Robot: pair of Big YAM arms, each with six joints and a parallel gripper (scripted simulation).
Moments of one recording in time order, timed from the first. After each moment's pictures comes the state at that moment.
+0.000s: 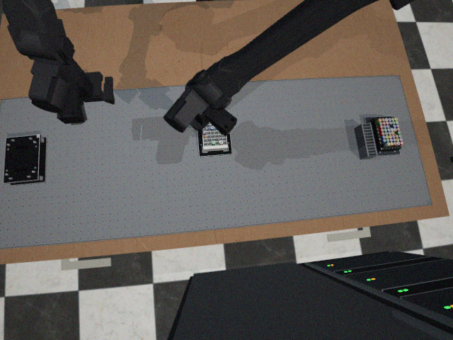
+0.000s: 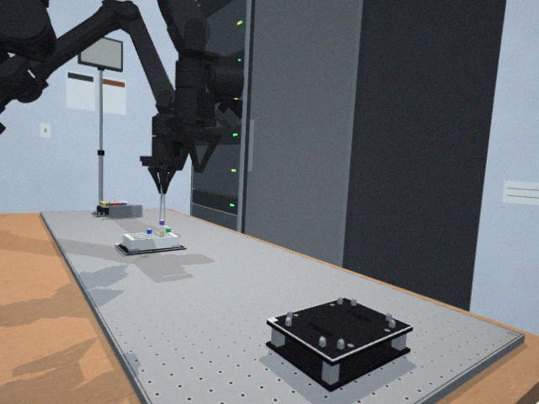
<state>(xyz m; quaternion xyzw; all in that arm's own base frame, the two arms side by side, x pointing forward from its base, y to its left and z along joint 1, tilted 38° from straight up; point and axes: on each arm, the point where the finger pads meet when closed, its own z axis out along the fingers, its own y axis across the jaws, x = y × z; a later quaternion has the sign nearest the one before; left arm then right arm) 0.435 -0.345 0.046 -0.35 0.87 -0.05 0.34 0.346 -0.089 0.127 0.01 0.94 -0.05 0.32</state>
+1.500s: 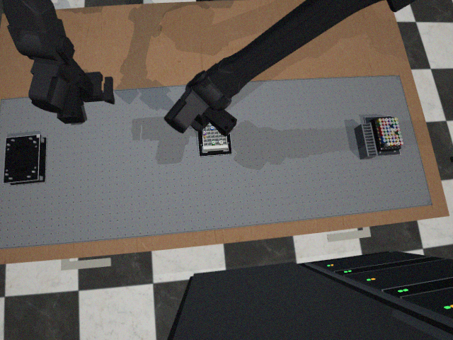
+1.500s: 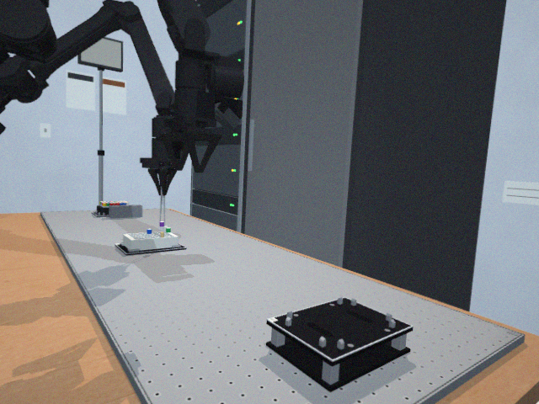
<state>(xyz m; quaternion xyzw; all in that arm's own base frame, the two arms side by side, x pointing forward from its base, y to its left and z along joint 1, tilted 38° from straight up) 0.438 -0.345 0.043 -0.35 0.87 -0.06 0.34 0.346 -0.089 0.127 0.01 0.94 -0.05 0.32</state>
